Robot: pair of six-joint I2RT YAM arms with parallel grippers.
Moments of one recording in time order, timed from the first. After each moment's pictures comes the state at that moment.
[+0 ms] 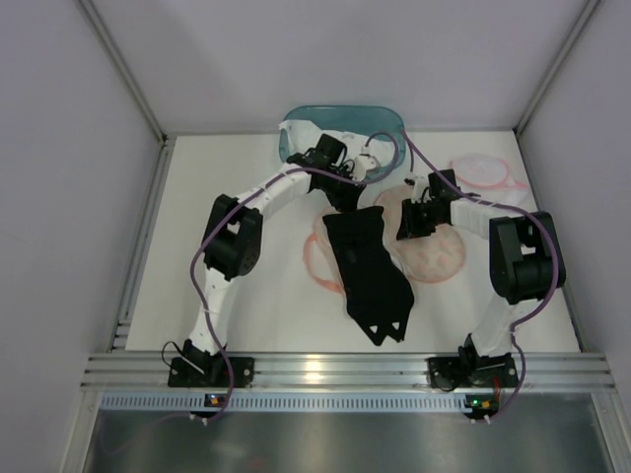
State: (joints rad) left arm -0.56 2.26 1.93 -0.61 0.51 0.43; right arm 0.17 1.80 1.05 -0.32 -0.42 0.03
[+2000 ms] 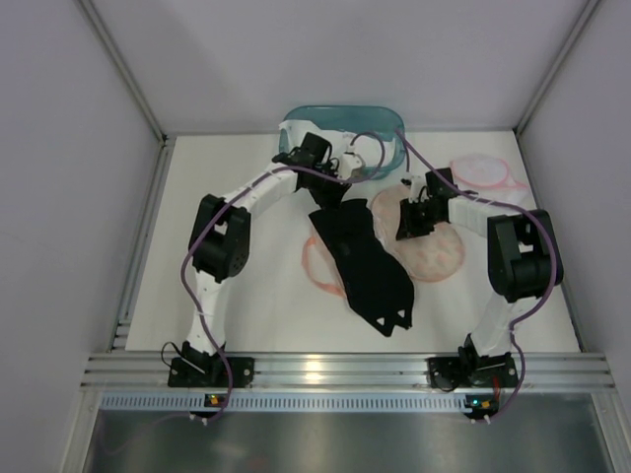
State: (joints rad) left arm -0.50 2.20 1.84 -0.59 0.41 0.49; right arm 0.19 1.81 1.08 -0.36 -0.42 0.00
